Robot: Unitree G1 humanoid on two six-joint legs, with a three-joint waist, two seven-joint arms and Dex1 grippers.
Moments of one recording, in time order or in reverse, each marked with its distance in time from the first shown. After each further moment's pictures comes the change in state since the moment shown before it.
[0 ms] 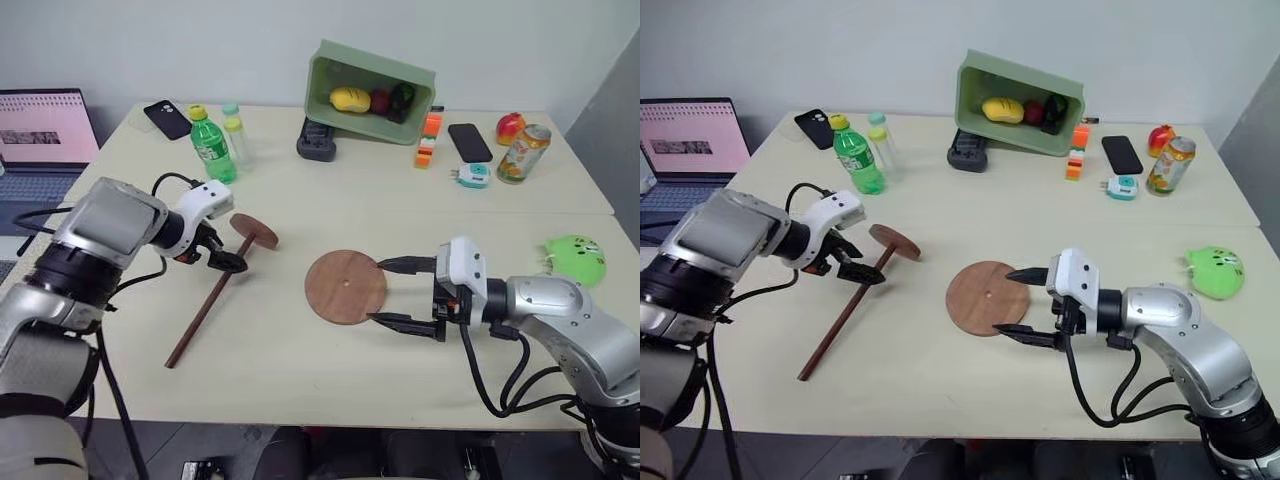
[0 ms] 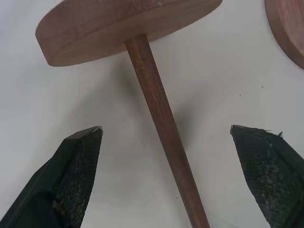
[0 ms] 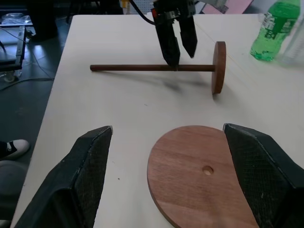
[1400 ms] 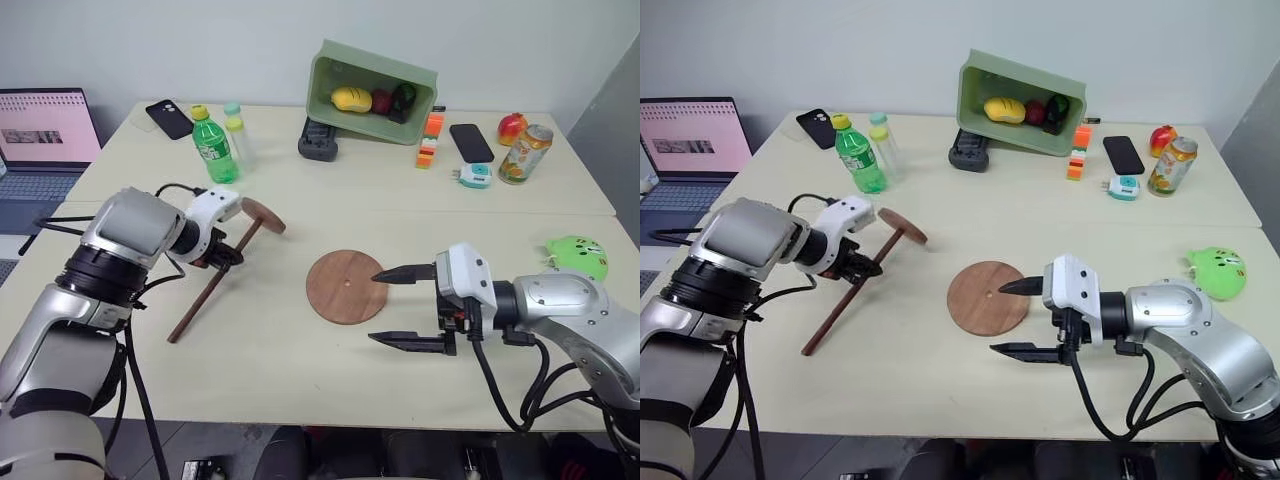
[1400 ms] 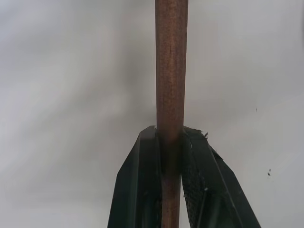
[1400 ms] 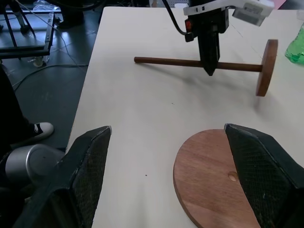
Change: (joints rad) left arm 0.075 -0.112 0.193 -0.134 -0.003 0.120 0.209; right arm -0.025 -0.105 -0.031 -0.093 0.086 0.101 0.047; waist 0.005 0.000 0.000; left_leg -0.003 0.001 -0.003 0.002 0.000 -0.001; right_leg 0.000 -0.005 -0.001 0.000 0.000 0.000
